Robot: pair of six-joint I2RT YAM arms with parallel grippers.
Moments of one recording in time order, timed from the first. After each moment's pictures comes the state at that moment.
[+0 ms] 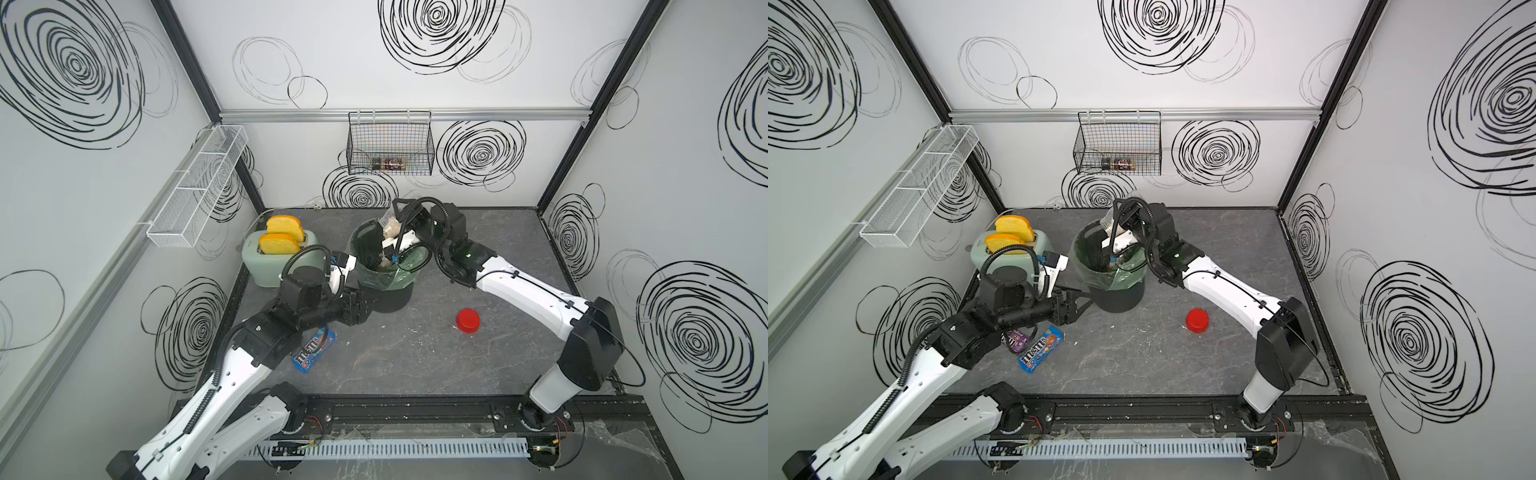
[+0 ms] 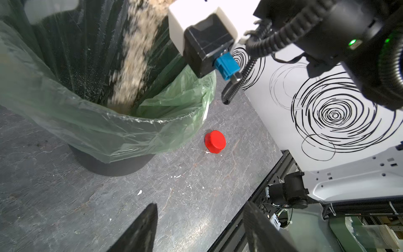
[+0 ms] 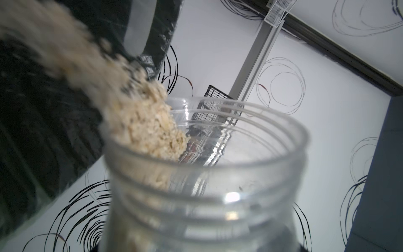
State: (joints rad) left arm -0.53 0.82 0.91 -0.61 0.34 -0.45; right arm 0.74 1.63 1.41 0.08 0.19 -2.00
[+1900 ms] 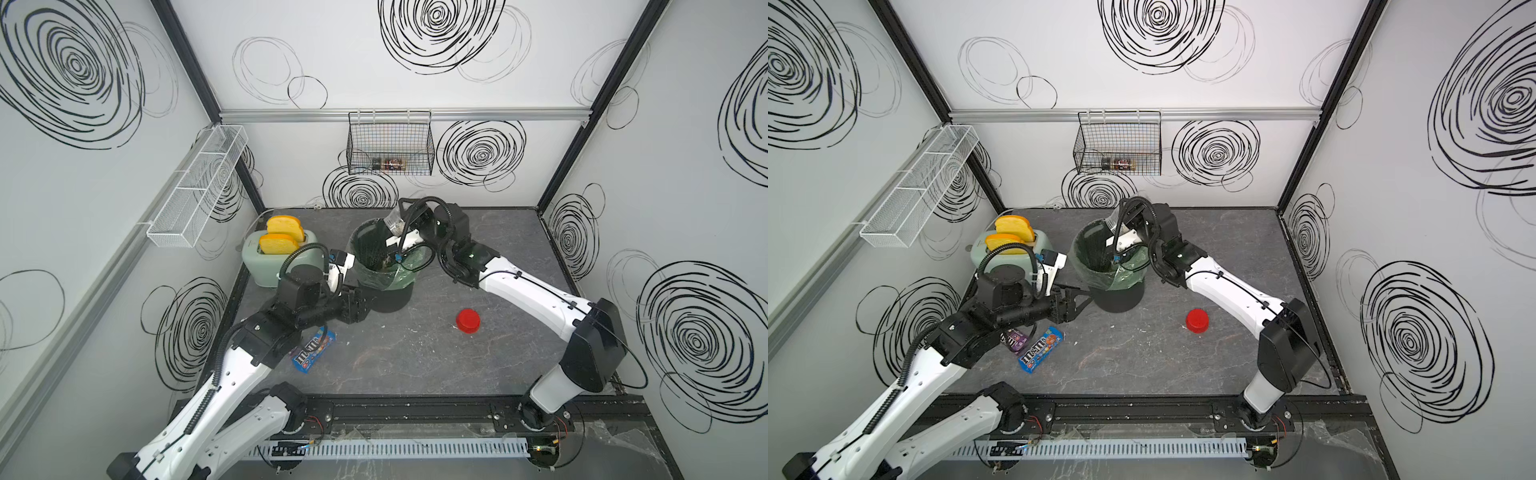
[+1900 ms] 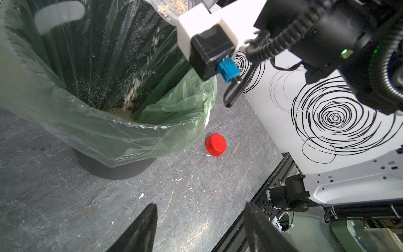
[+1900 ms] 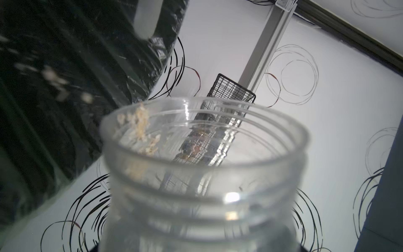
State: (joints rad) left arm -0.51 0.82 0.92 -0.60 0.35 -0.44; right arm 0.74 1.62 1.38 0.08 0.22 -1.98
